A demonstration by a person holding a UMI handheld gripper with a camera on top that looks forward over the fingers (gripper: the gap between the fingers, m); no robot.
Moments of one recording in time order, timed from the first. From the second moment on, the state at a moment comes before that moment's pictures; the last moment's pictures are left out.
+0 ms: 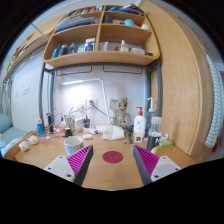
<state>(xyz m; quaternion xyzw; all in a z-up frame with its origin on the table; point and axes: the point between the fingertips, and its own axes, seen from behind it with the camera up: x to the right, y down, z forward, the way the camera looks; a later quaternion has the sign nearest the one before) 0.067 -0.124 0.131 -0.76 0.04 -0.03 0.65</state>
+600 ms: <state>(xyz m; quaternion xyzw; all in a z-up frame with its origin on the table) 0.245 -0.050 0.089 -0.74 0.05 -0.07 0.66</state>
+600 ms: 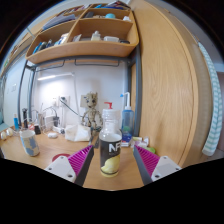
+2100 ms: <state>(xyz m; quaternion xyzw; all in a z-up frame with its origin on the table) 0.026 0.062 0.150 -0.39 -0.59 -0.56 0.43</state>
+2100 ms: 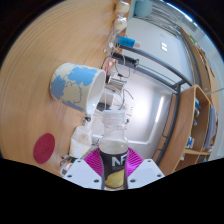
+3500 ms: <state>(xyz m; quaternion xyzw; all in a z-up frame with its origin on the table) 0.073 0.058 0.091 -0.77 -0.07 0.11 0.63</state>
